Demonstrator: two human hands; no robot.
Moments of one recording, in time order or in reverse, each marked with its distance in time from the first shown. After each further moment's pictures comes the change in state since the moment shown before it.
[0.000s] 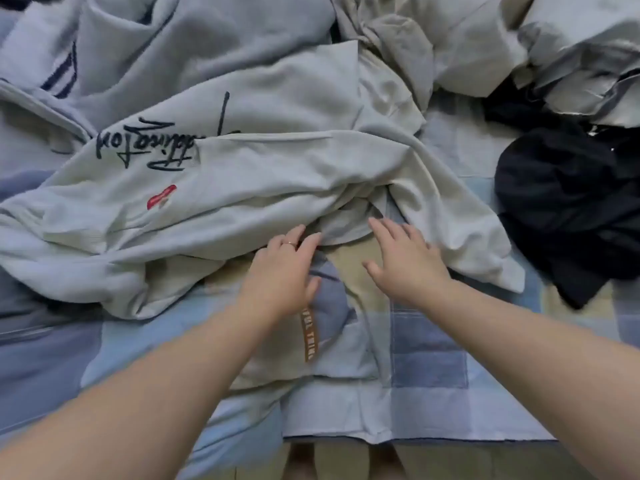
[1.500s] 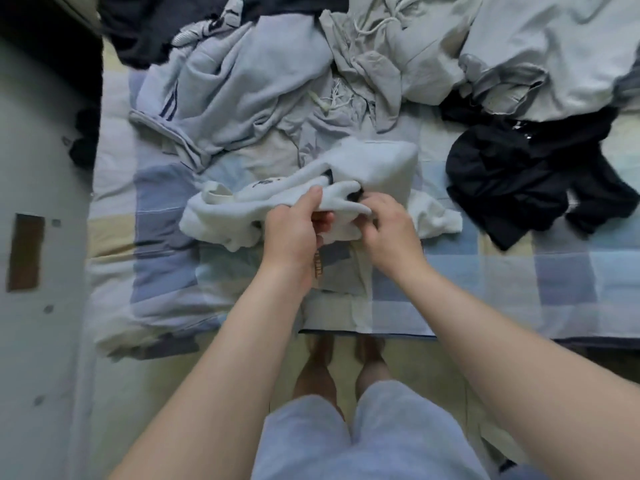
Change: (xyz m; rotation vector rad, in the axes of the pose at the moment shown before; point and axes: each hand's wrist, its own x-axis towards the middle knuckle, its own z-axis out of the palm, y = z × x) left_hand -0.226 0.169 -0.196 -1.672 0.400 -0.517; right_hand -0.233 -0.054 -0.130 0.680 0.351 -0.124
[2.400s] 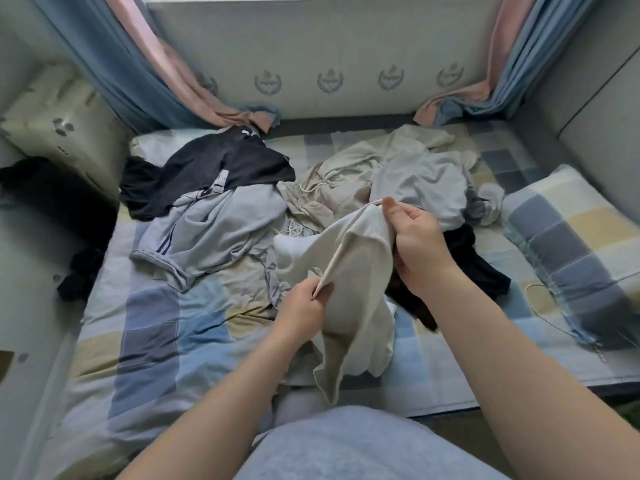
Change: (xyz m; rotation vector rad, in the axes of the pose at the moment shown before) left_hand -0.076 0.031 0.036 0.858 -0.370 0.562; right_hand -0.077 -0.149 -0.220 0.924 0.300 0.122
